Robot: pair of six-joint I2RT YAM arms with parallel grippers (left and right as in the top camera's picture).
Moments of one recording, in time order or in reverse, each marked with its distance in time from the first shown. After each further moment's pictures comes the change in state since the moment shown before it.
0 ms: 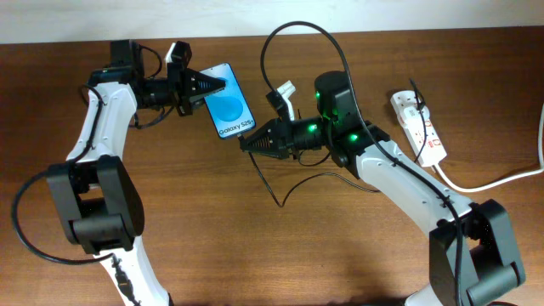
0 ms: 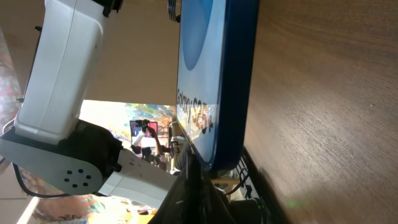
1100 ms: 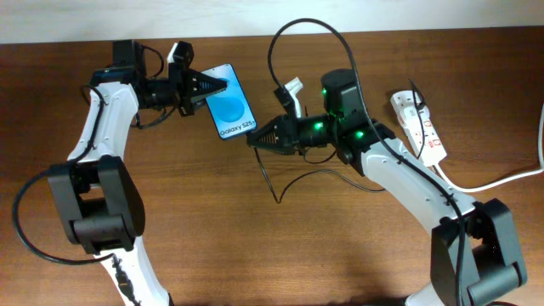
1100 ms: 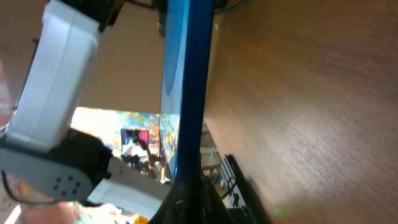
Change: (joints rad) left arm -0.002 0.000 0.000 -0.001 0.019 -0.001; right arm -0.030 0.000 0.001 -0.038 -0.002 -0.082
